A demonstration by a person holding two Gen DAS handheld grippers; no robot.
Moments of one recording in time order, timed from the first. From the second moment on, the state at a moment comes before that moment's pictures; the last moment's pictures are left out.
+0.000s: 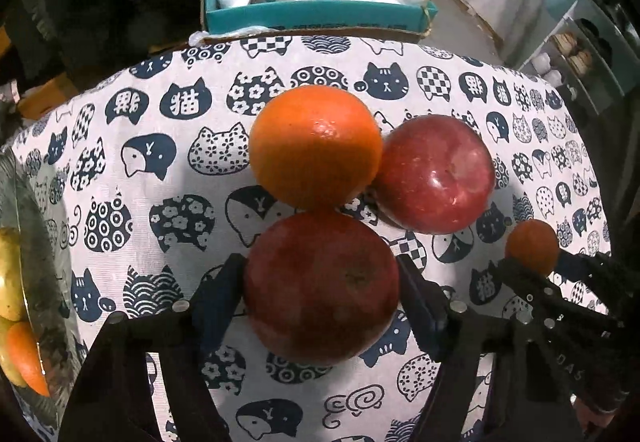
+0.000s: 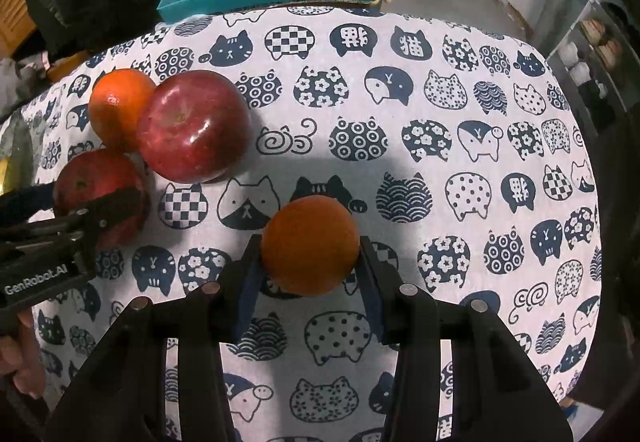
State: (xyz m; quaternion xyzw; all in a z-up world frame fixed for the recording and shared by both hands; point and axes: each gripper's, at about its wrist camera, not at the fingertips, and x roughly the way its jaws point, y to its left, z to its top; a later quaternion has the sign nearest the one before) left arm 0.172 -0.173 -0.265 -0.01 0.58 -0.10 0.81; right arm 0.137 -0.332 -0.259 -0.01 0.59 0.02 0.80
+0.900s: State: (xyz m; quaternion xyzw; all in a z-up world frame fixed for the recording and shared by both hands) left arm 0.131 -0.144 -0.193 0.01 0.51 -0.07 0.86; right arm 0.108 -0.319 -0.187 -0.03 0.54 0.04 0.84
